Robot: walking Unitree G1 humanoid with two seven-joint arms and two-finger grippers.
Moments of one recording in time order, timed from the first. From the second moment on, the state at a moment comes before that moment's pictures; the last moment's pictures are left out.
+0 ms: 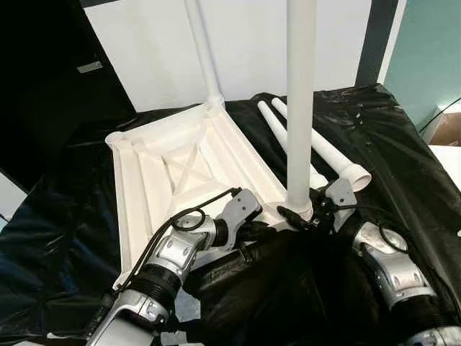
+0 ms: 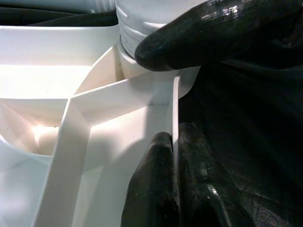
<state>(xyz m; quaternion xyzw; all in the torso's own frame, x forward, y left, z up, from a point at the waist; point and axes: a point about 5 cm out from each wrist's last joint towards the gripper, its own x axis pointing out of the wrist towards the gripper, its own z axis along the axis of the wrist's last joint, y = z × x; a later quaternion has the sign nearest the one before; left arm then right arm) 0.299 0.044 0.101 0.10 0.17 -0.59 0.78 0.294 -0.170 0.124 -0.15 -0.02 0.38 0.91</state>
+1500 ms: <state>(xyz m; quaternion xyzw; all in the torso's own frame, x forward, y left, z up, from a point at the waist) 0.295 0.044 0.095 0.11 0.17 -0.61 0.77 0.275 -0.159 0.130 -0.15 -0.09 0.36 0.92</state>
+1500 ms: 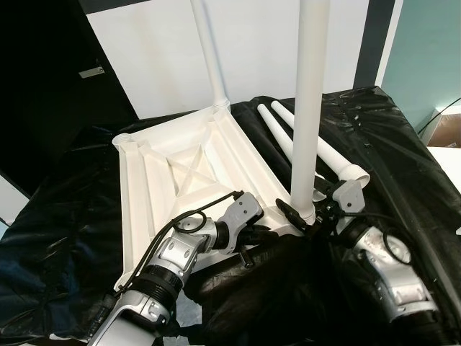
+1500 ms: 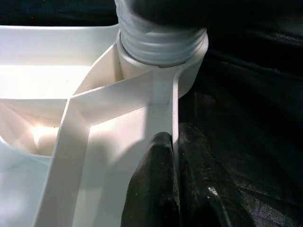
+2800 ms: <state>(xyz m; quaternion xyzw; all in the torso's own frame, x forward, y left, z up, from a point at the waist) 0.294 0.043 0.096 0.11 0.17 -0.61 0.77 0.267 -0.157 0.120 -0.11 -0.09 0.26 0.96</state>
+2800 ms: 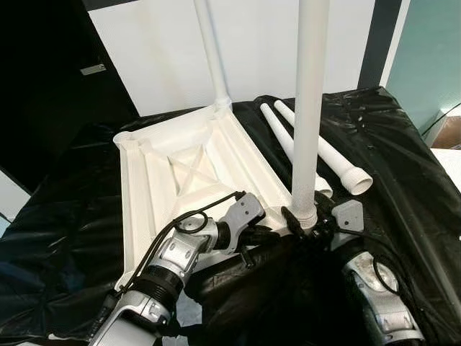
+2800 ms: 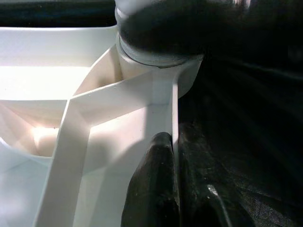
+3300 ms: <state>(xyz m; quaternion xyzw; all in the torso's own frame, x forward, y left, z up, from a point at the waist) 0.294 0.042 0.097 0.11 0.17 -0.61 0.77 0.290 -0.175 0.133 -0.16 -0.02 0.43 0.89</state>
